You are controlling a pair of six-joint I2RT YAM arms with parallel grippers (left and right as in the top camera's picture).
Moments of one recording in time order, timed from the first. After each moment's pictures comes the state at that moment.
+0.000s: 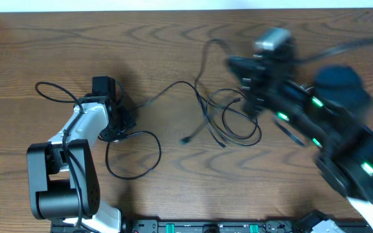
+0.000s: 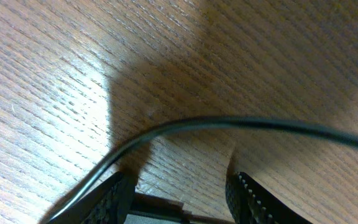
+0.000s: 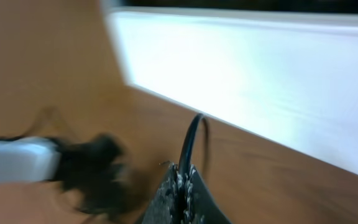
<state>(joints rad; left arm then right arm) 0.07 1.74 0.95 -0.64 0.02 -0.54 0.57 1.10 1.39 -0.48 -0.15 0.13</state>
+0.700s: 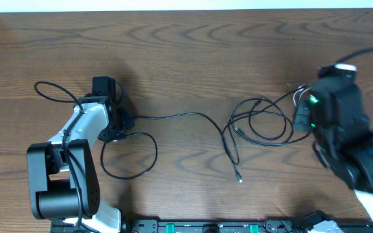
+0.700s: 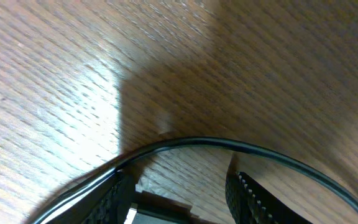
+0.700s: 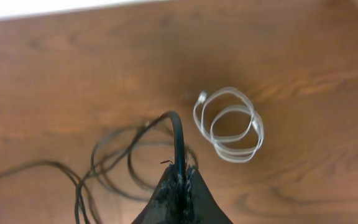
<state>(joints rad) 0.07 1.74 0.95 -0.65 -0.03 -0.54 0.42 1.10 1.39 -1.15 0.42 0.44</state>
